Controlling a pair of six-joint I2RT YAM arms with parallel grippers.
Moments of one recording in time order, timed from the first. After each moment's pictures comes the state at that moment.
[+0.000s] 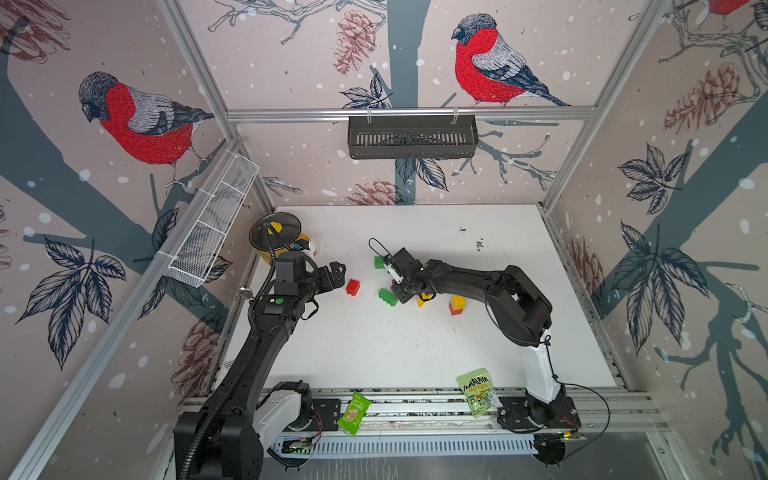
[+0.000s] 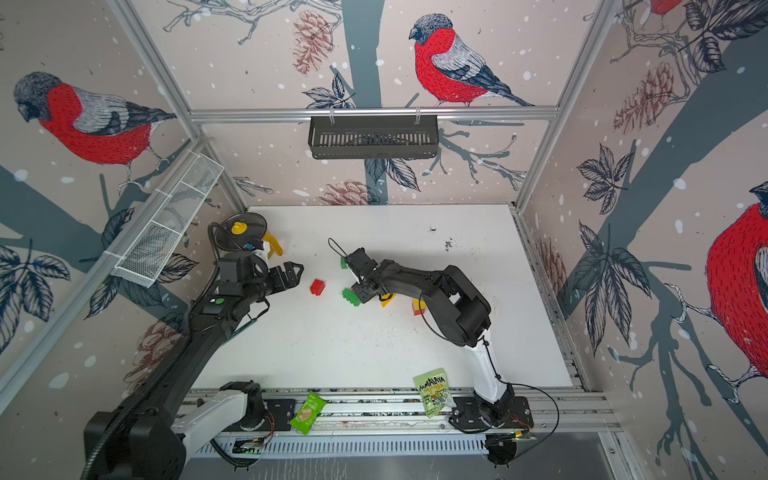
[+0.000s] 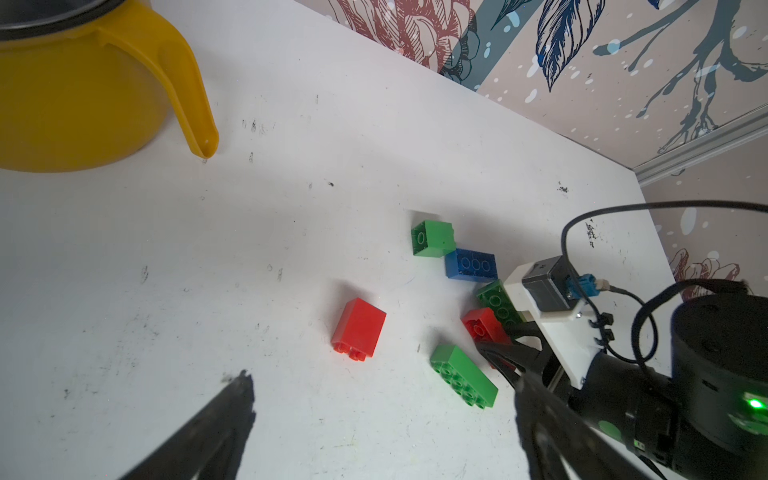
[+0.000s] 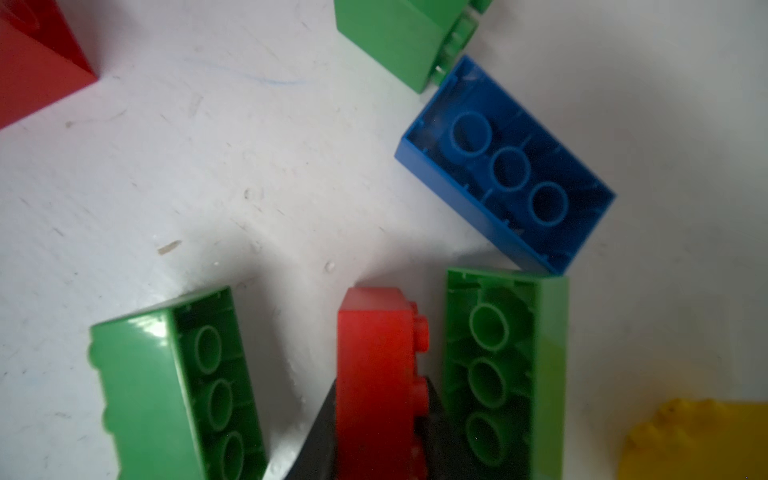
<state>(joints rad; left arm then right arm) -0.07 1.03 0.73 -0.34 0.25 -0.38 0.86 2.09 1.46 -0.46 0.13 0.06</state>
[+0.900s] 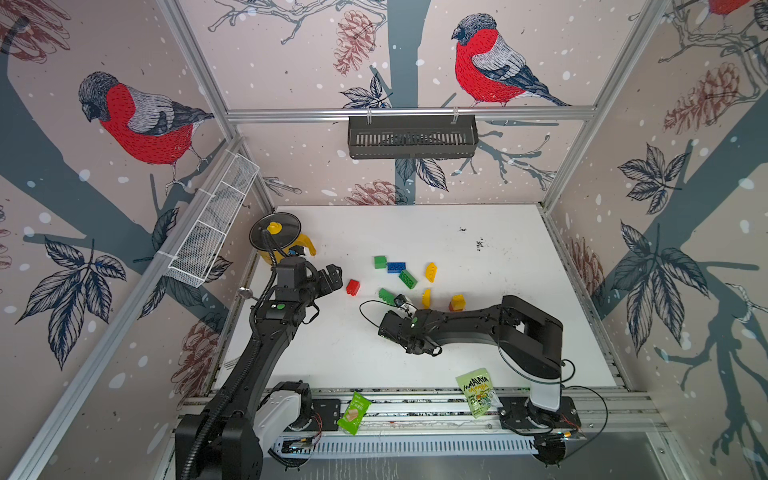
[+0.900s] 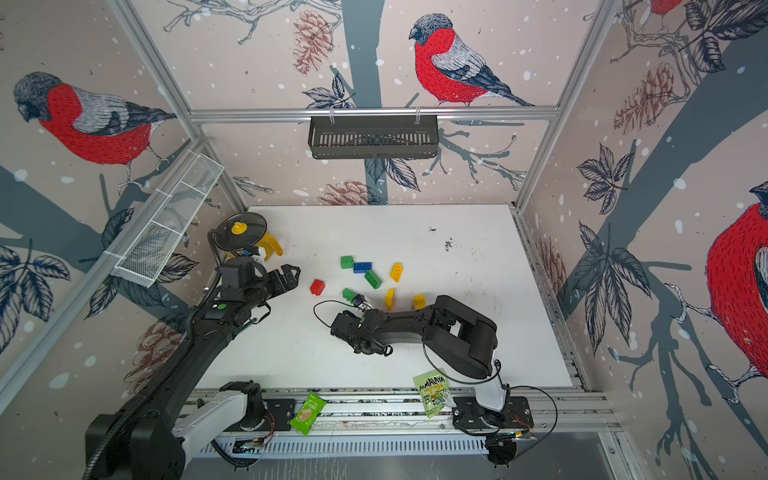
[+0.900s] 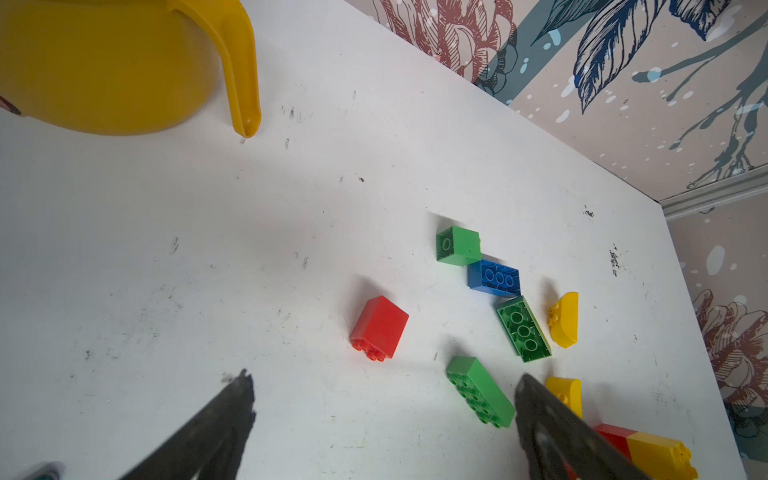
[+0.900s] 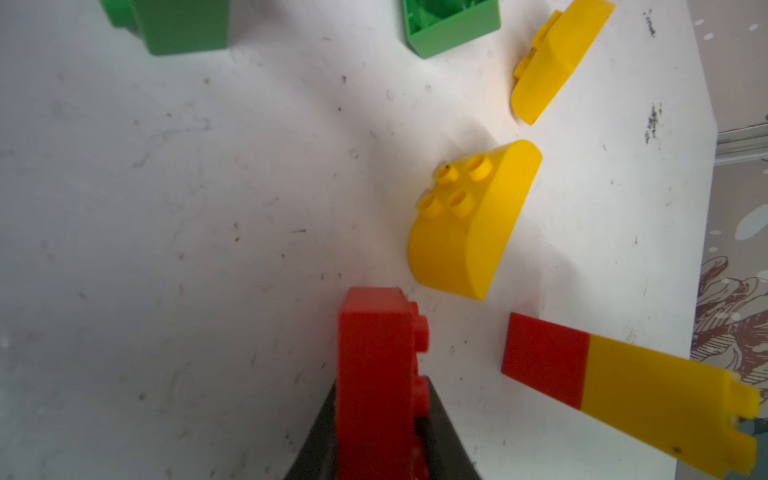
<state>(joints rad) -0.07 1.01 0.67 -0.30 0.17 -0.48 1.20 1.96 1.16 -0.70 0.68 0.53</state>
